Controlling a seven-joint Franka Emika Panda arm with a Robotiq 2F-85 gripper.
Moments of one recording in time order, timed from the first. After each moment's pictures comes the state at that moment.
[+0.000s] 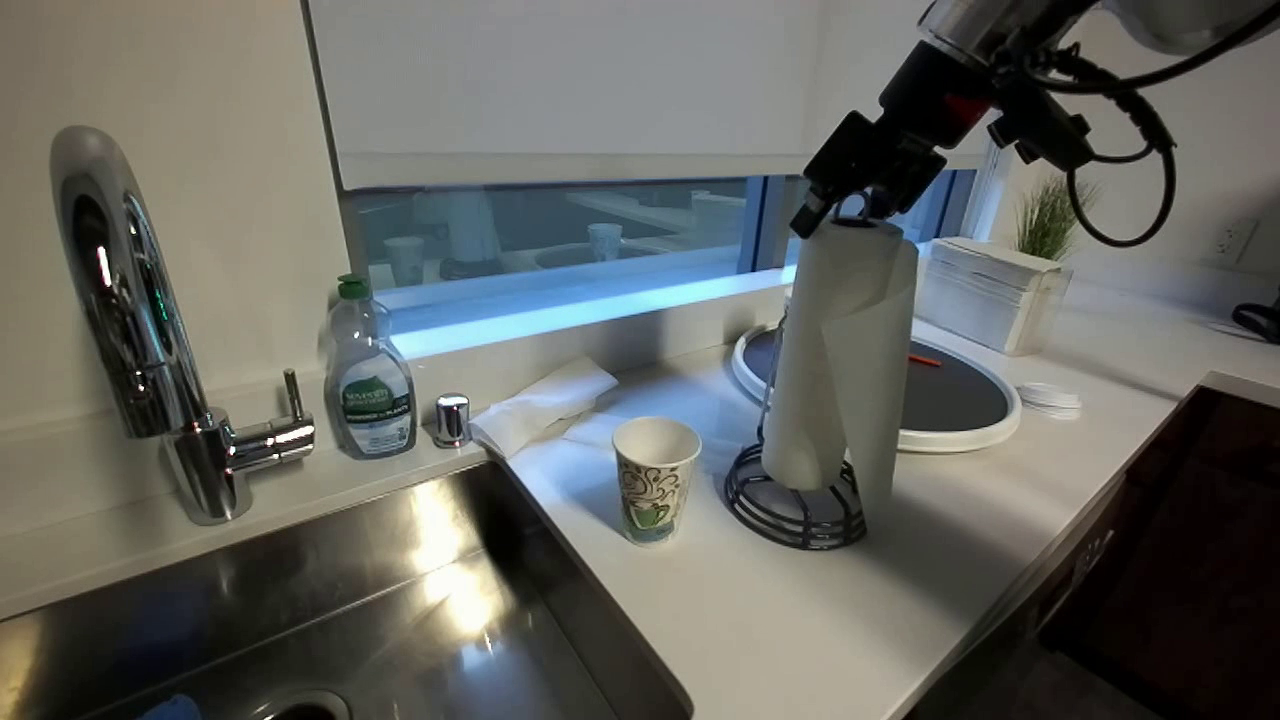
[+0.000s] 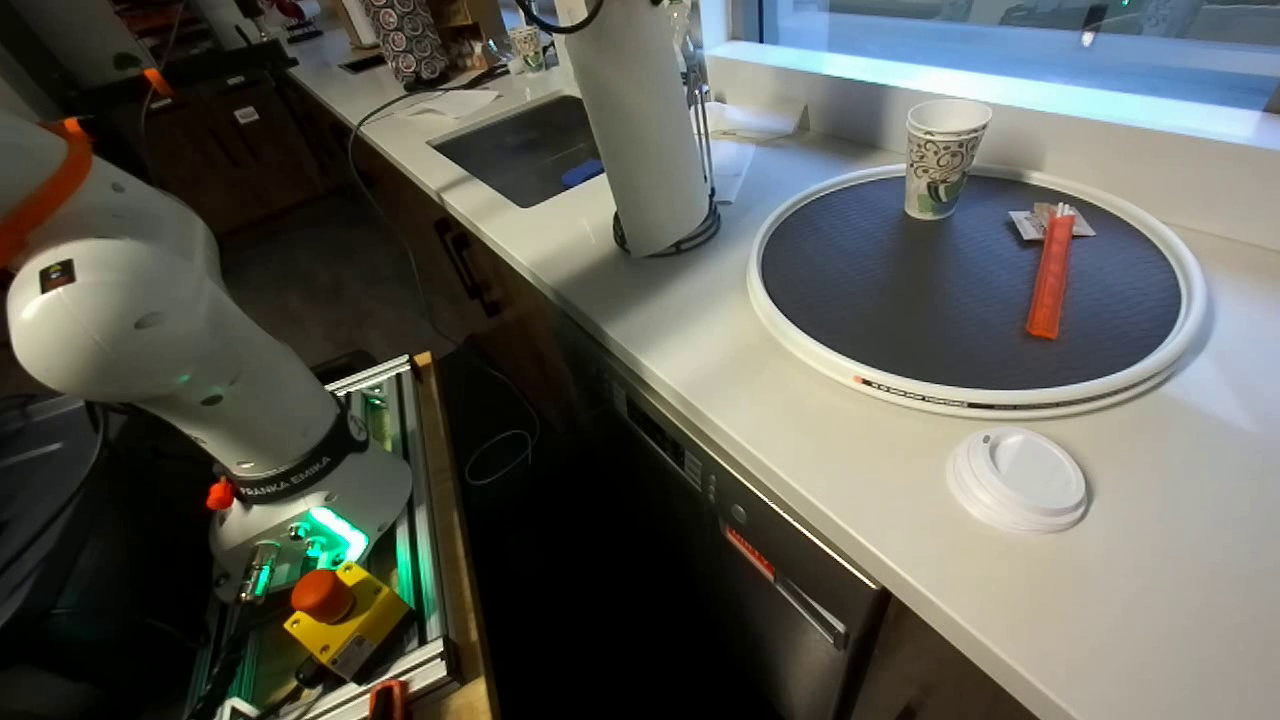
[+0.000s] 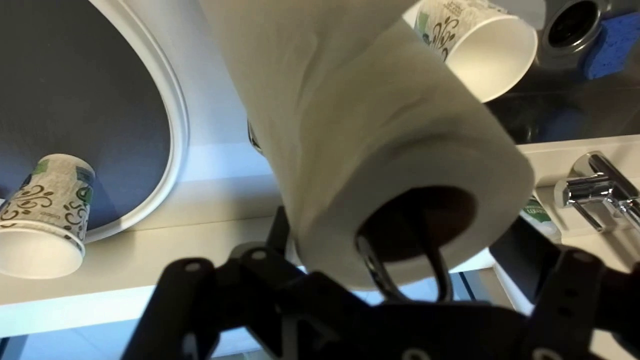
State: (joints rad) arm 0.21 -0.32 0.10 -2.25 0.24 2.41 -0.07
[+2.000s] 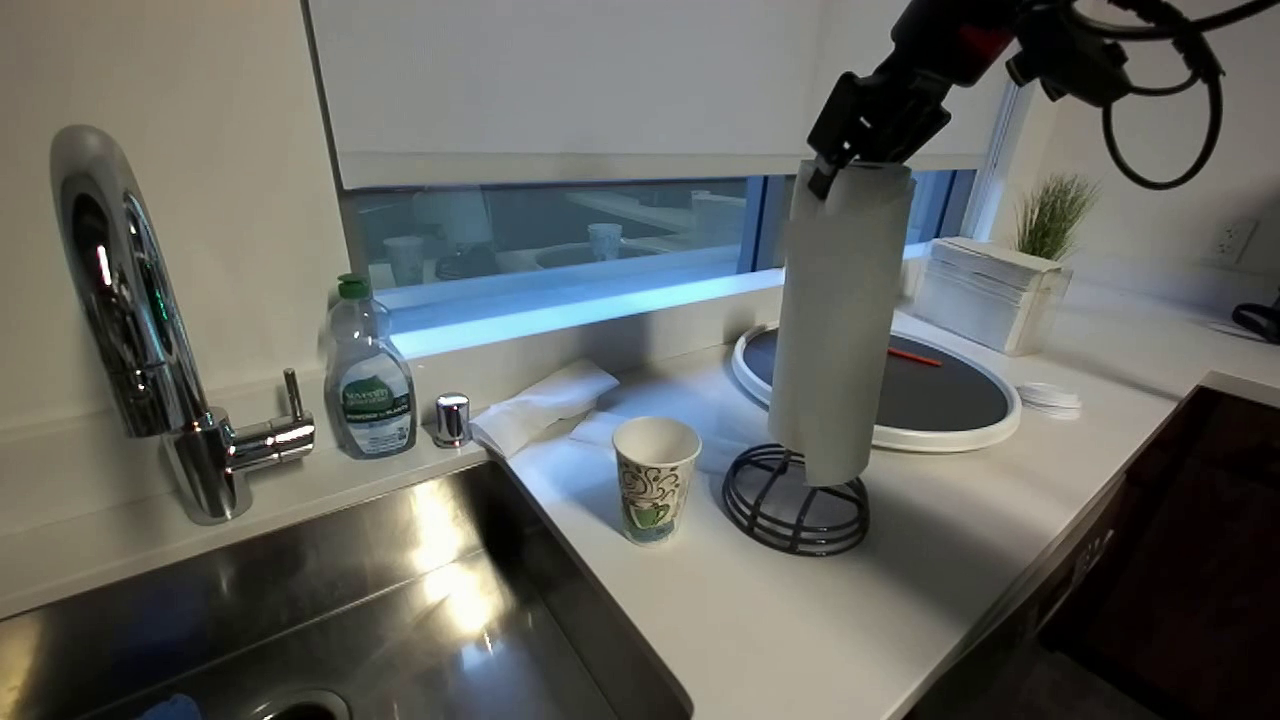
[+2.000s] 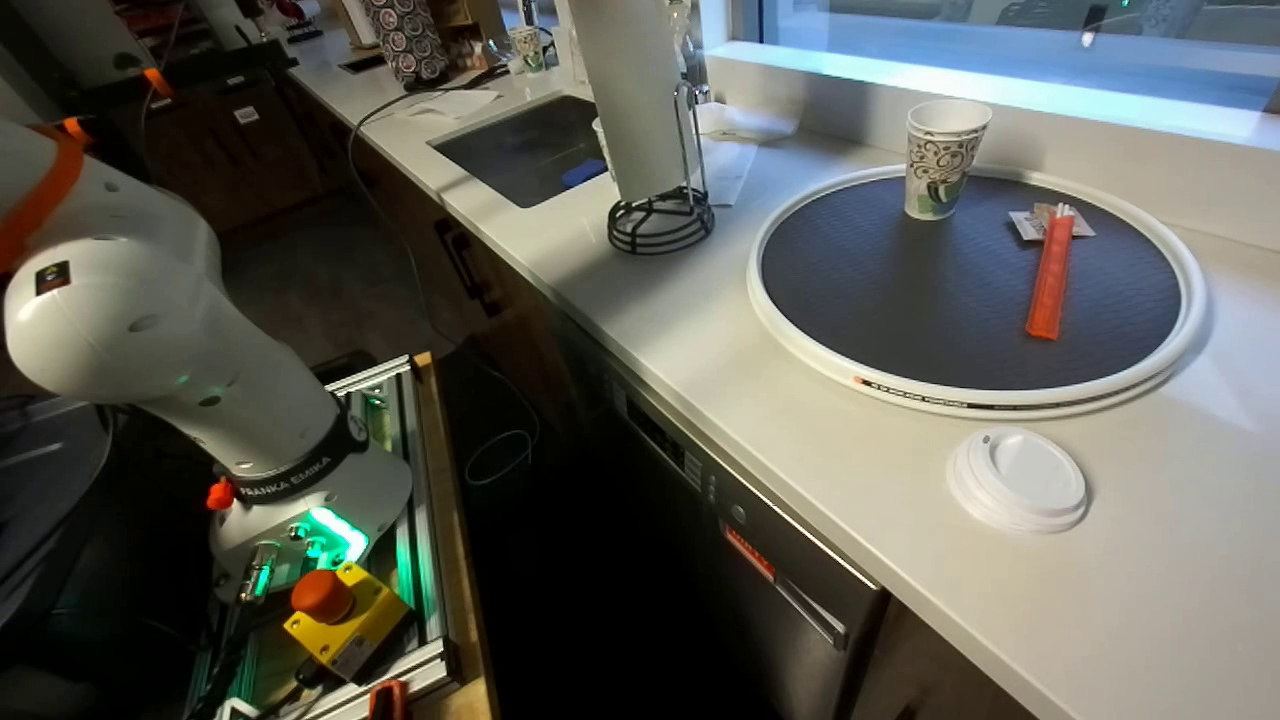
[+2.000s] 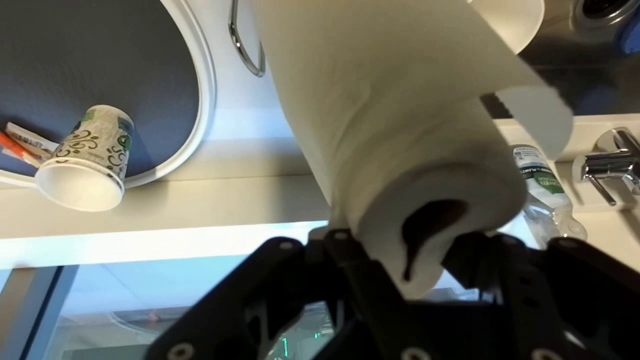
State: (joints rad) arm 0.19 -0.39 0.17 -2.21 0.08 2.38 0.08
